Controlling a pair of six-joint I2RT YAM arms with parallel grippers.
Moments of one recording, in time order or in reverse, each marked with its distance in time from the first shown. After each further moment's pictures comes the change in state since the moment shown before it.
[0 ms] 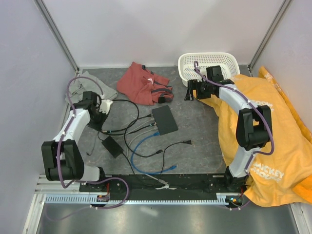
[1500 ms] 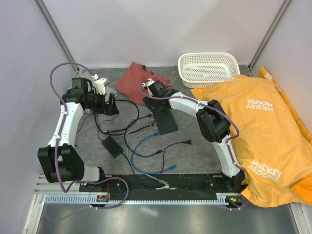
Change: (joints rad) left arm 0.085 -0.012 0.205 0.014 0.431 -0.156; right arm 0.516 0.407 0.347 0.026 0.482 -0.006
